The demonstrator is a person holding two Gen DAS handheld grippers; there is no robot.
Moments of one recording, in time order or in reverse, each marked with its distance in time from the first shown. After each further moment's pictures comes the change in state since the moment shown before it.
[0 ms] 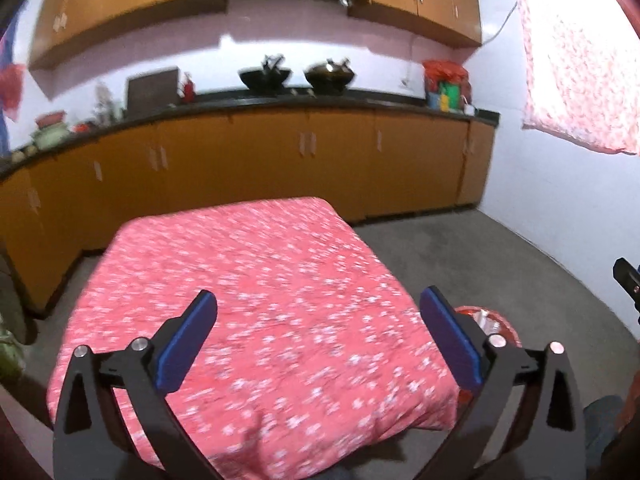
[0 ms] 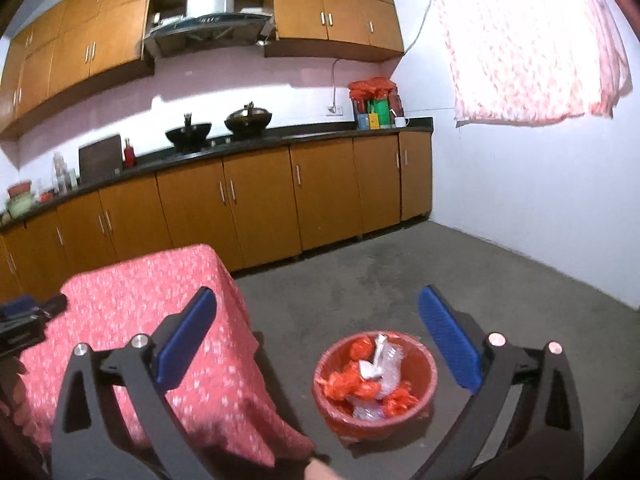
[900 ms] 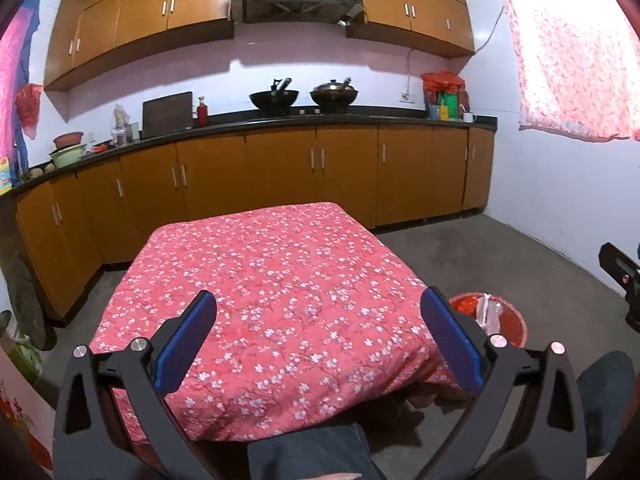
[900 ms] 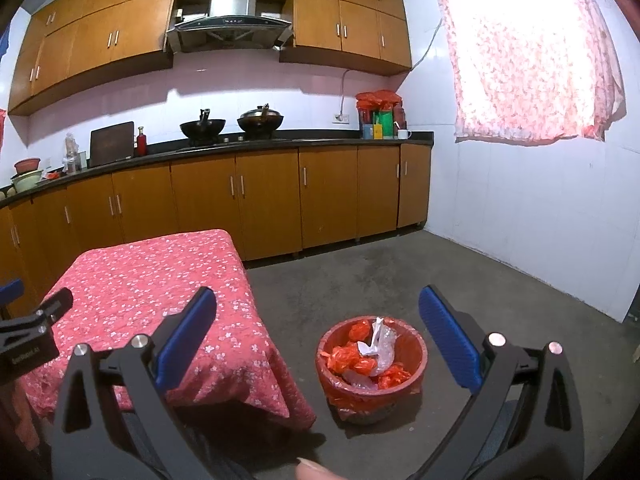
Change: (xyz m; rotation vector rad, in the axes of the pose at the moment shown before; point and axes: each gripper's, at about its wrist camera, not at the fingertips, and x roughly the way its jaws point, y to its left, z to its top) left arm -0.063 0.001 -0.053 0.035 -0.052 0.017; right arm -0.074 0.027 -0.038 -0.031 -0.034 0.003
